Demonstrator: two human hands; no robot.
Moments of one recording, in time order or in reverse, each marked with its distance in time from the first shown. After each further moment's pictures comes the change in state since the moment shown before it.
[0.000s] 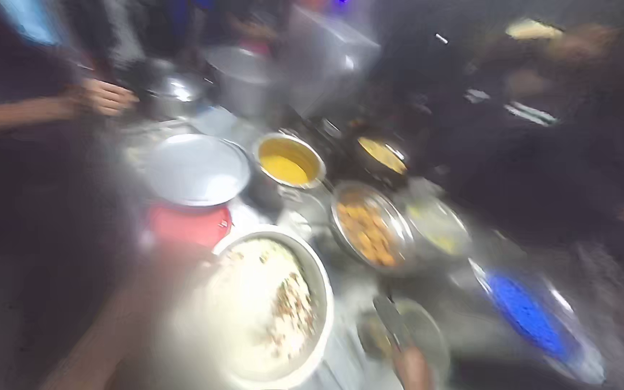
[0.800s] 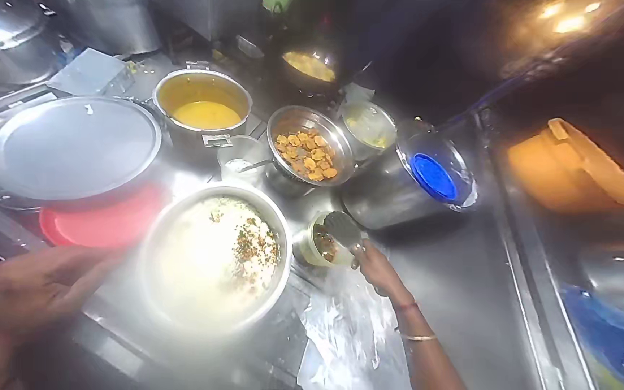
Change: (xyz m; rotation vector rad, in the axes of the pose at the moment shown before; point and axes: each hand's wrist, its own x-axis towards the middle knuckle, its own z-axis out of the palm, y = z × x) left_hand -0.017 -0.026 0.003 -0.030 -0.084 -0.137; right_hand -0.024 -0.003 -0.073 0.248 -0.408 0.038
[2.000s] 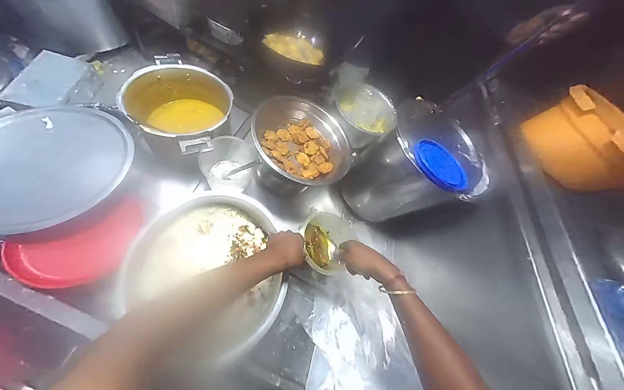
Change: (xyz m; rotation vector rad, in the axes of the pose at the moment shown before) left_hand 0.144 0.229 0.307 0.130 -1.292 -0.077; right_hand 0.064 -0.015 0.005 -0.264 -0.475 0.129
